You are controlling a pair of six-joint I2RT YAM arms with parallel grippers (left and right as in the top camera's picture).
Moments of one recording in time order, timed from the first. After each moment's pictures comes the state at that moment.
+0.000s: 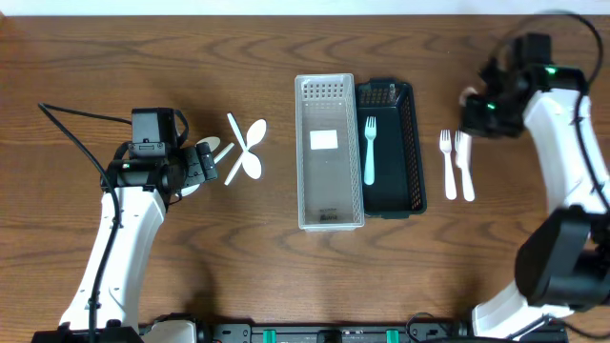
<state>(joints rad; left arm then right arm) 0.03 1.35 0.96 -0.73 -0.09 -0.25 -0.06 1.79 1.56 -1.05 -0.17 0.08</state>
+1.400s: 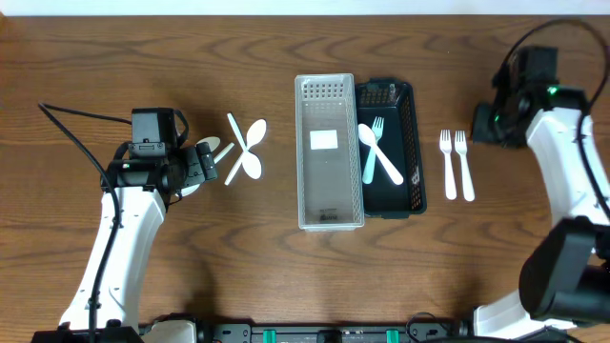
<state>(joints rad) 0.03 1.35 0.96 -0.73 -0.09 -0.25 -0.13 1.74 1.33 -0.86 0.00 0.07</state>
